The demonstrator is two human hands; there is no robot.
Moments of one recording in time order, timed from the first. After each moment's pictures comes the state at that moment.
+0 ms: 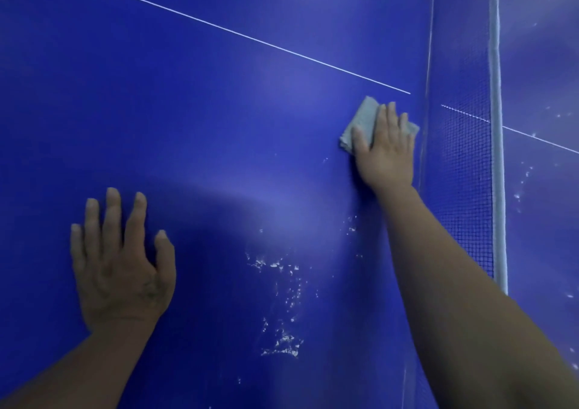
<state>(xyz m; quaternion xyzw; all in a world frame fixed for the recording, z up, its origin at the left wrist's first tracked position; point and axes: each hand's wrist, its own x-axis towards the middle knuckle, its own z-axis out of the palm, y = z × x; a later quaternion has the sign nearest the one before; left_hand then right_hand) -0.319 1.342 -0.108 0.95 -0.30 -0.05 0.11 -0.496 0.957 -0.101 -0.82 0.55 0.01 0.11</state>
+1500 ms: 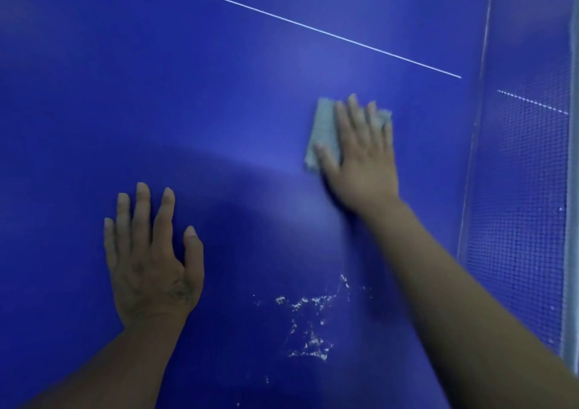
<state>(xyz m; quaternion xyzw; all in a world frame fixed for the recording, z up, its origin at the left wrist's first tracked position) -0.318 1.339 -0.105 0.95 -0.29 -0.07 0.10 -0.446 1.034 -0.112 -0.92 0.39 0.00 0.07</state>
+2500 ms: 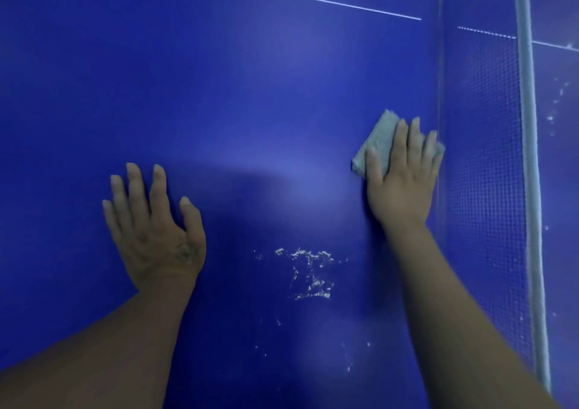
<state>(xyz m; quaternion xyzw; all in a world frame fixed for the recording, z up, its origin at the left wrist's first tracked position) -0.322 1.342 -0.106 0.95 -0.29 -0.03 0.11 -0.568 1.096 -0.108 -0.79 0.61 -0.01 0.07</state>
